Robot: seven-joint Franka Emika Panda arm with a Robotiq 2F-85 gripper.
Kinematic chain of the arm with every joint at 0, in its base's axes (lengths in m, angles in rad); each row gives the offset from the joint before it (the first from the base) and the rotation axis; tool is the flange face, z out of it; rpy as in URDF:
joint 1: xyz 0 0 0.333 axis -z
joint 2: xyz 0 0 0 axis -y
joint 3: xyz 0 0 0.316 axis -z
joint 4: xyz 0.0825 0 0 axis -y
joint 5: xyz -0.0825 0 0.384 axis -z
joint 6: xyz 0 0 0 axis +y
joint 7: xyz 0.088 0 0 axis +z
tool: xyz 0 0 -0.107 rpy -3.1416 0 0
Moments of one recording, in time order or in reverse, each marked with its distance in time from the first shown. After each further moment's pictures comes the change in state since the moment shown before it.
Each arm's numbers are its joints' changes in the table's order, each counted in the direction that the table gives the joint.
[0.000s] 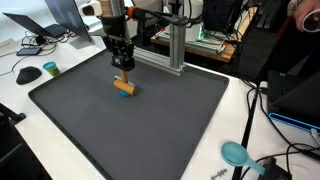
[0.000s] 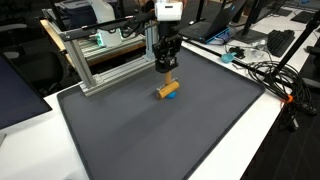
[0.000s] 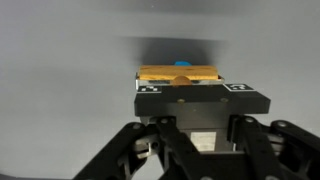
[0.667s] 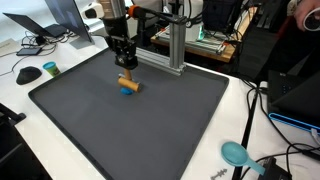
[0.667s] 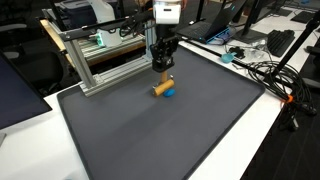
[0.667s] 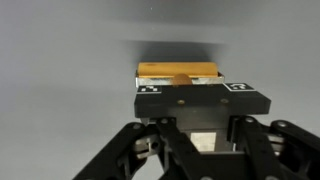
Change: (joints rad) arm 0.004 0.002 0.000 0.002 -0.006 0.081 0.028
